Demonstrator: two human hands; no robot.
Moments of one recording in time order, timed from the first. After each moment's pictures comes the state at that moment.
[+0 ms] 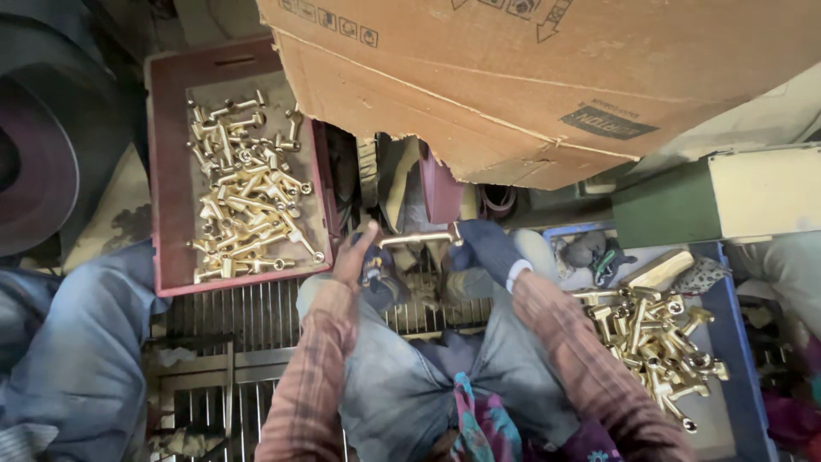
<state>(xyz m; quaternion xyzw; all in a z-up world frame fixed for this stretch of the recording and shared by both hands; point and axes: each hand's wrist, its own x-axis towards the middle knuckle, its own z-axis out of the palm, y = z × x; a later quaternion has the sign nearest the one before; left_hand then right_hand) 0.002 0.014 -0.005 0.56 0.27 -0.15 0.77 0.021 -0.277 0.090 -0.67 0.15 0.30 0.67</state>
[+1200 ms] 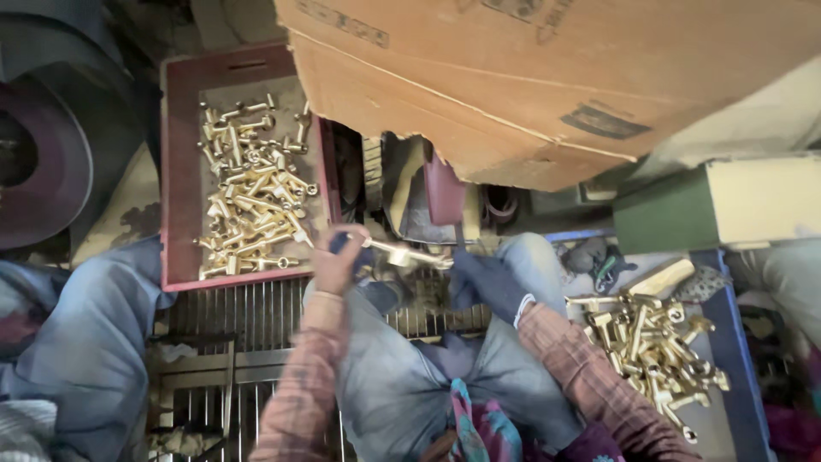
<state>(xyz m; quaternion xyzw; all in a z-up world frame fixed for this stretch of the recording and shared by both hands) -0.014 0.027 0.057 0.65 0.10 0.08 0.75 -0.025 -0.270 0.136 -0.70 0.09 0.27 0.66</state>
